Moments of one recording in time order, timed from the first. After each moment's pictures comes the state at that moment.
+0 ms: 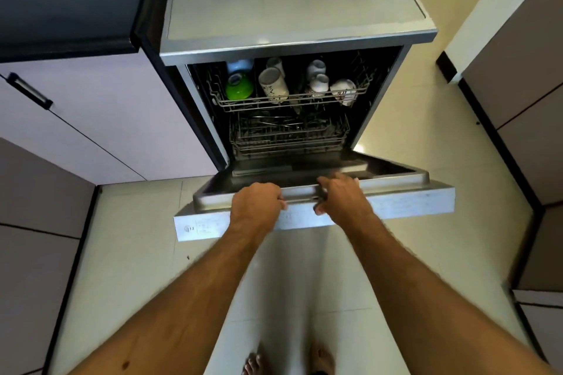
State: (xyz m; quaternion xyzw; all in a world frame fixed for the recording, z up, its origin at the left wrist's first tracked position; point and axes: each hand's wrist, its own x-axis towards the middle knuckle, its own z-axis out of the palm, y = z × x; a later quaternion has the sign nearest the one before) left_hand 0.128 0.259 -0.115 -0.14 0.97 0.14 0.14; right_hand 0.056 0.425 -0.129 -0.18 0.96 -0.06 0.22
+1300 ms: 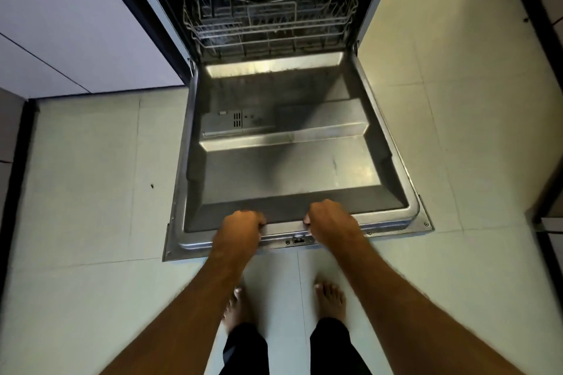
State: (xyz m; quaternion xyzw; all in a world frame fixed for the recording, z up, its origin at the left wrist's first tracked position) left_hand 0.285 0.333 -0.416 -0.17 0.91 0.17 0.33; right_hand 0.202 0.505 -0.402 -0.16 0.90 -0.04 0.41
